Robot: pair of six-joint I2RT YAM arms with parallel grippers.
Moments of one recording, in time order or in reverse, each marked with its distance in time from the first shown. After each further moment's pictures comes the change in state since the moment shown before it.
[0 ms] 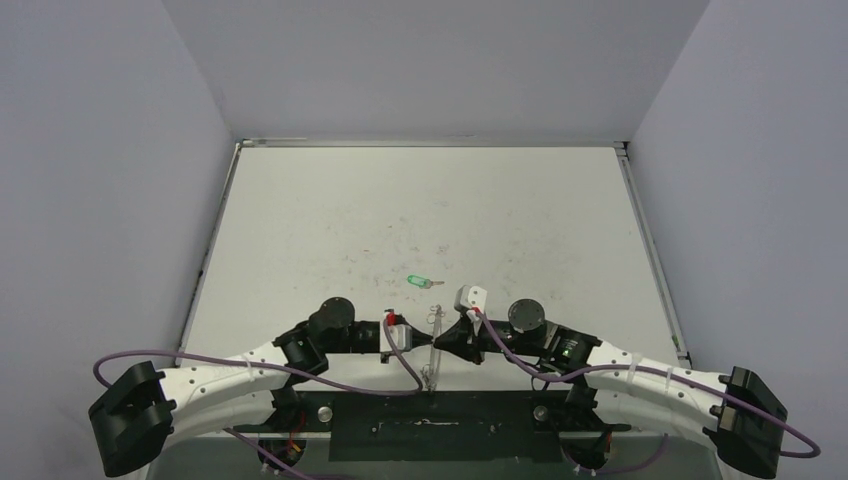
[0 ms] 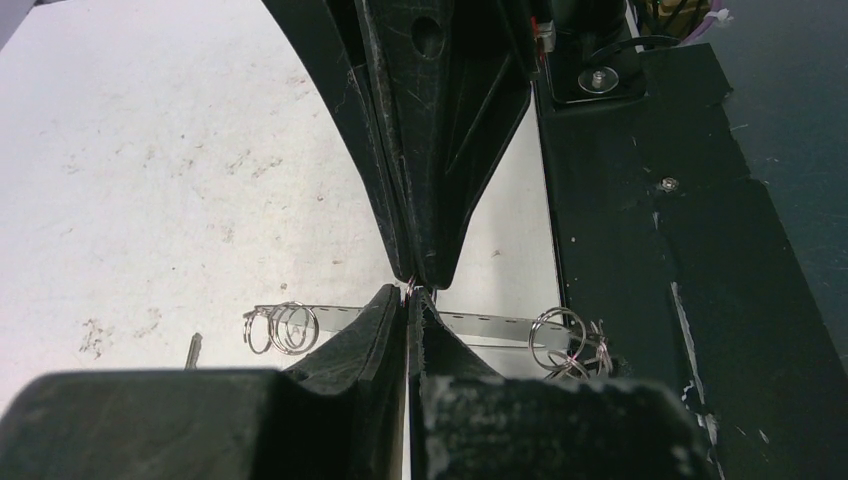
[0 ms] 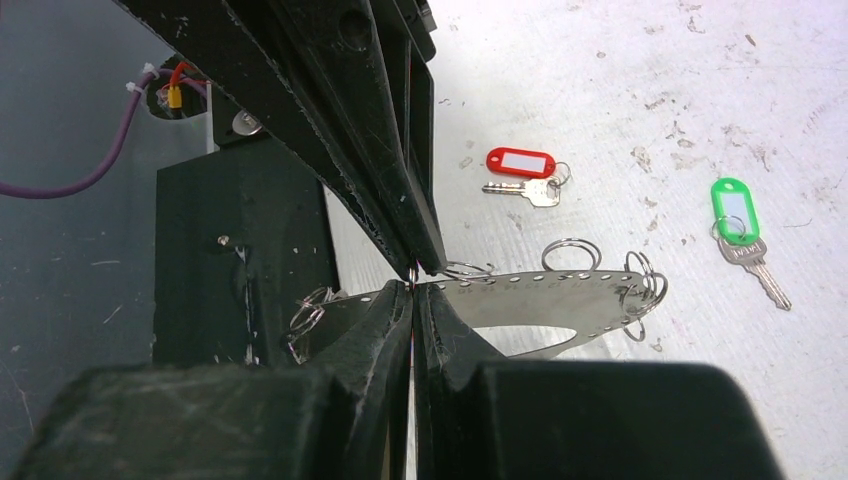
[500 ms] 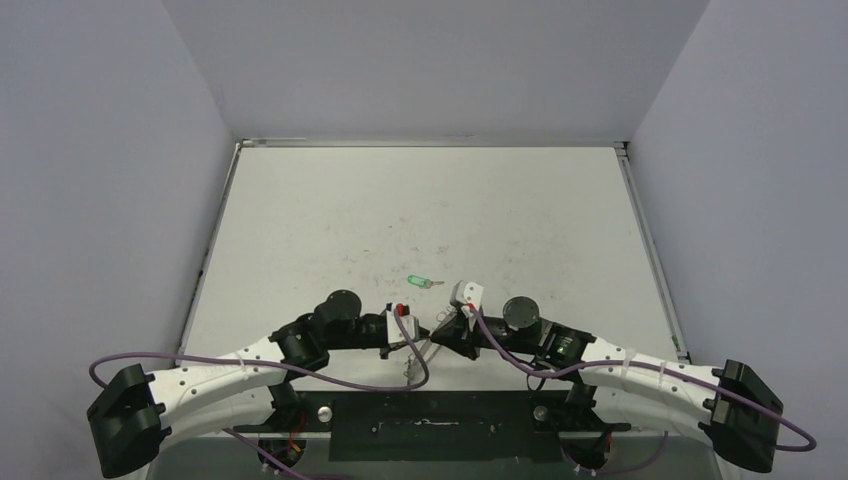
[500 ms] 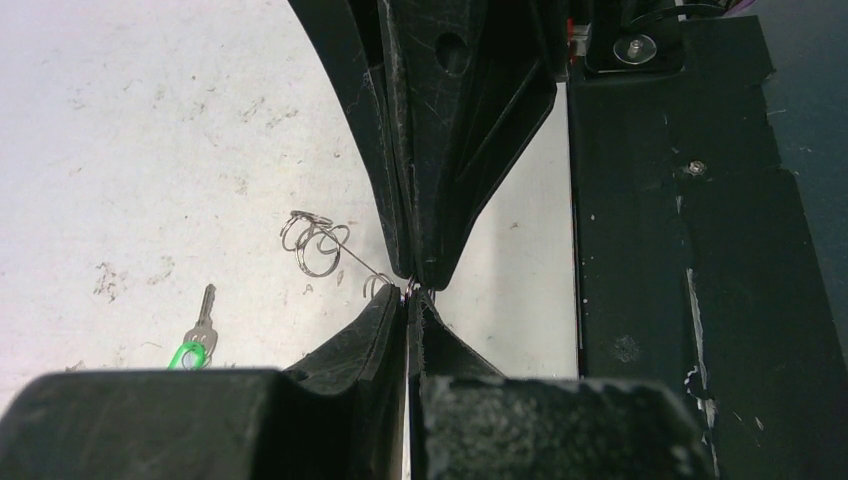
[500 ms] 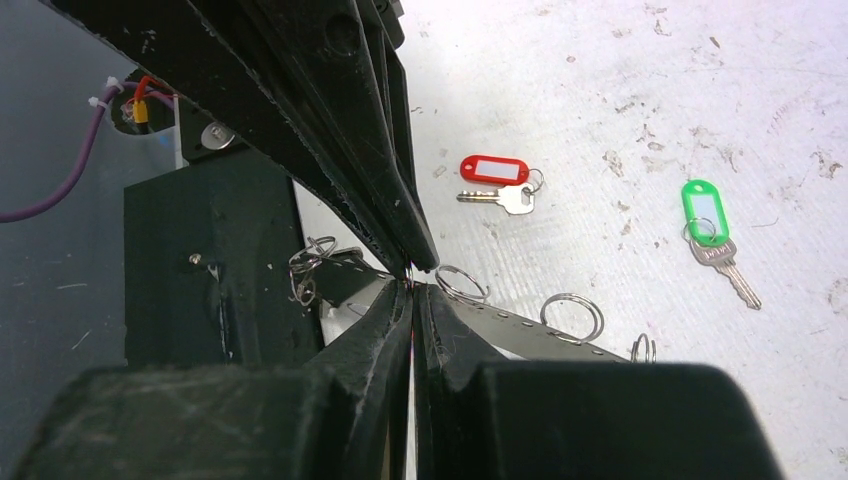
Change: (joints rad) left arm -0.011 -0.019 0.105 -0.237 -0.093 0.002; right arm 0.006 0.048 0.020 0.022 0.059 -0.006
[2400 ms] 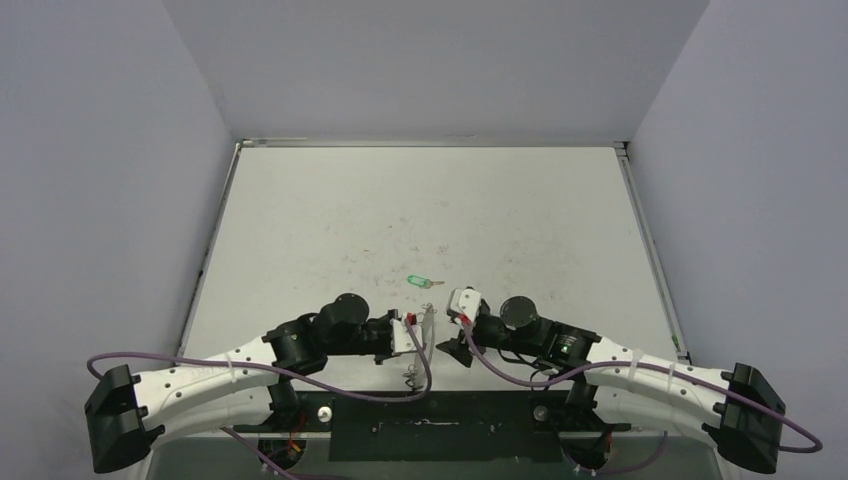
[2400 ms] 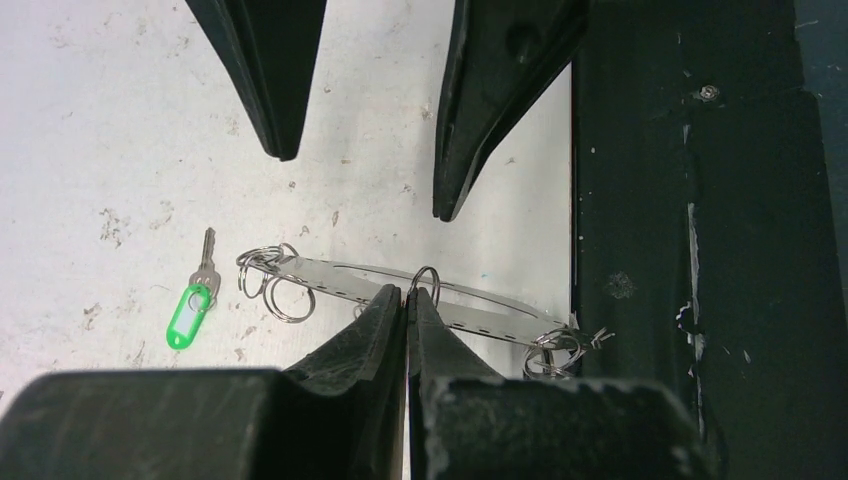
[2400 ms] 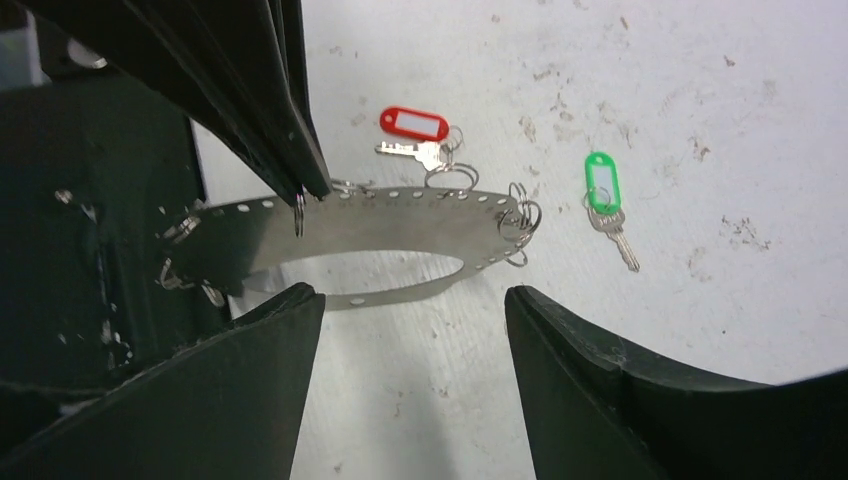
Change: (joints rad) left arm -0.084 -0.044 0.098 -0.298 -0.146 0.069; right arm 0.027 -0.039 0.048 -0.150 0.134 -0.191
